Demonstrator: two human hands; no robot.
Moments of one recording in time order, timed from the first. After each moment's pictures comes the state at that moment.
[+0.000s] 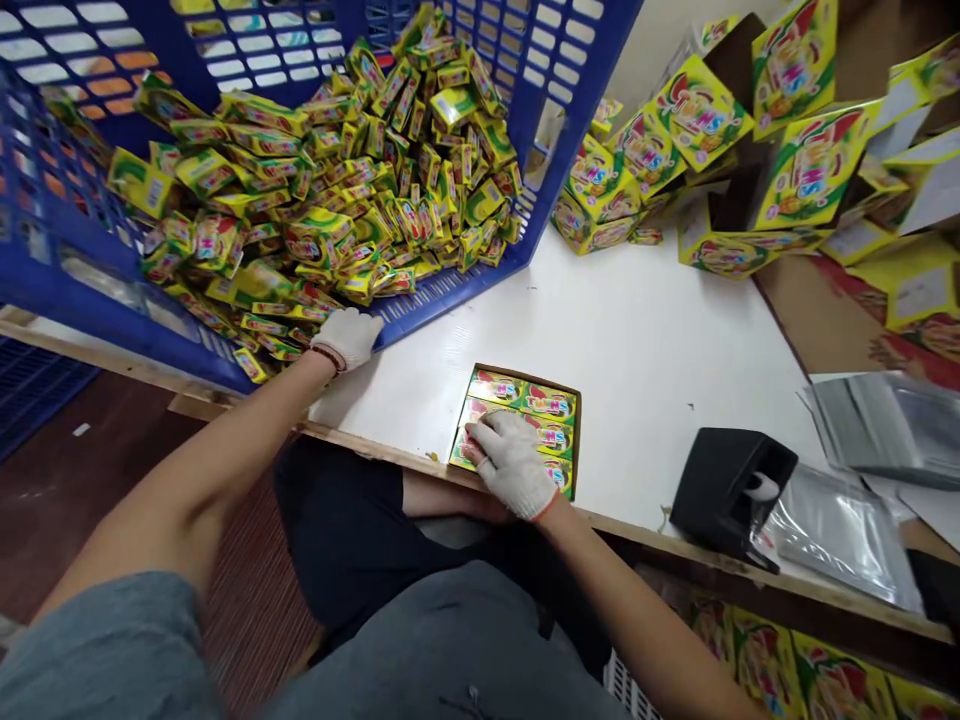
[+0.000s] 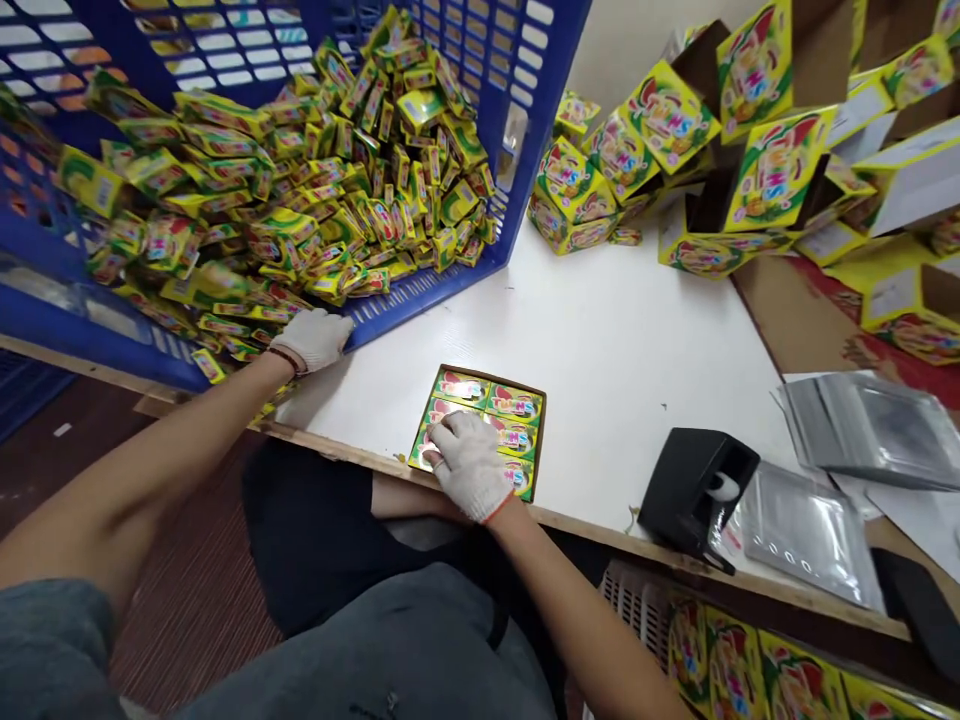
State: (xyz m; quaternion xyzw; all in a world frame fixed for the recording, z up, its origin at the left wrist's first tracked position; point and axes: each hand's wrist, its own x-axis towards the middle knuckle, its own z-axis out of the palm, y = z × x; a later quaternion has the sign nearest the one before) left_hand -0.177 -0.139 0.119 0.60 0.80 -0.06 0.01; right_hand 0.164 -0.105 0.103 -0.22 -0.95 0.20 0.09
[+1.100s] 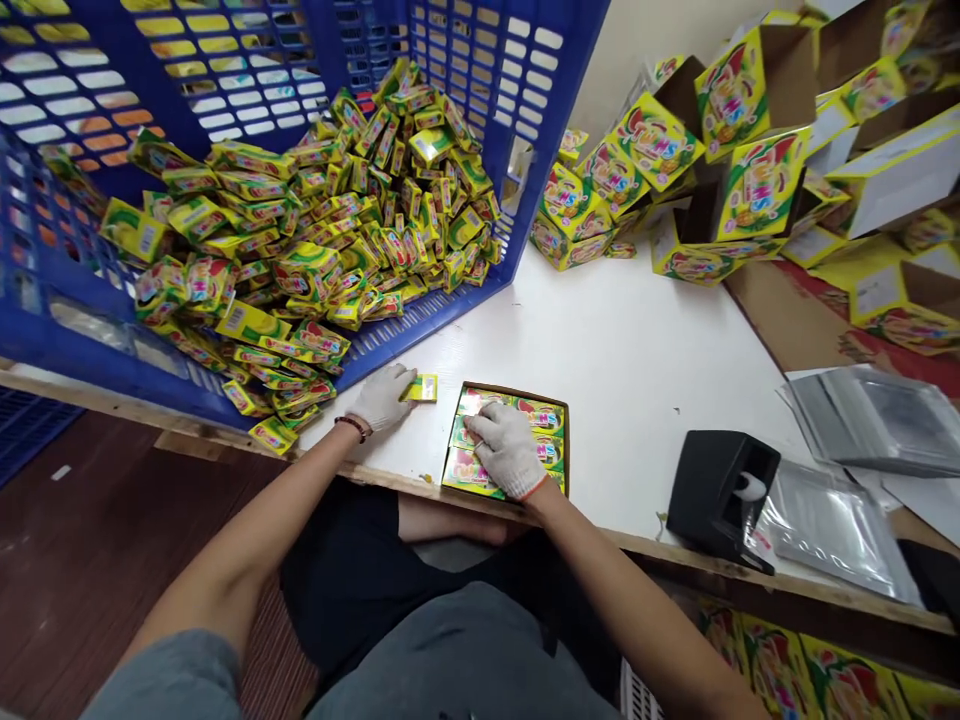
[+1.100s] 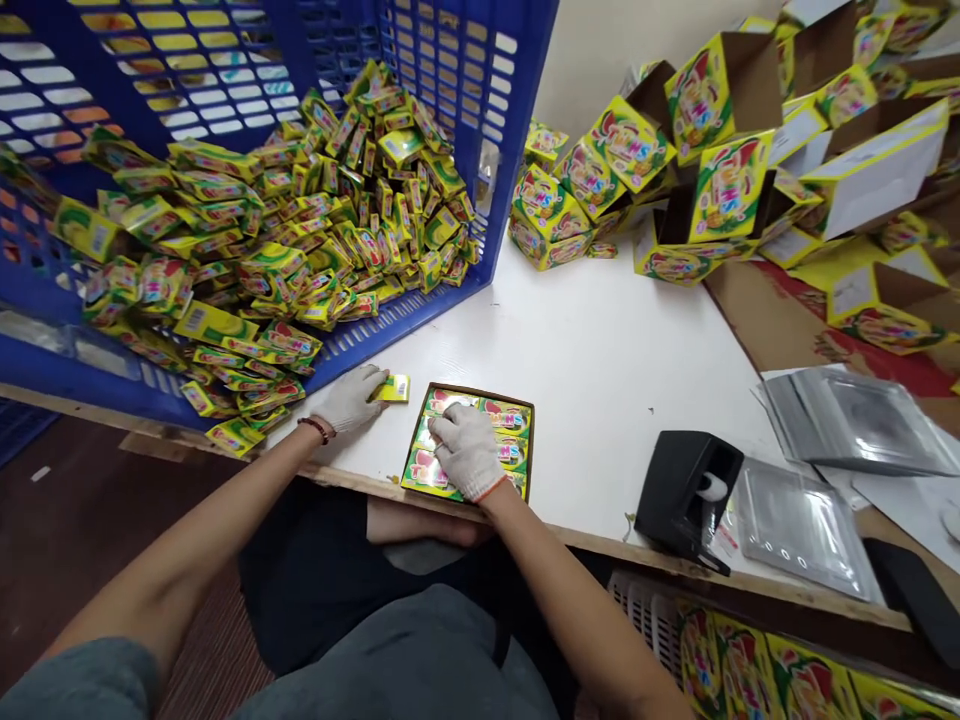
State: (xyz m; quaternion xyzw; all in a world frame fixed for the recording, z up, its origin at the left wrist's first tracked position) left_hand -0.116 -0.143 0.064 0.60 0.78 0.13 0.10; right_hand 0.143 -0.068 0.081 -0.22 -0.94 0.18 0.18
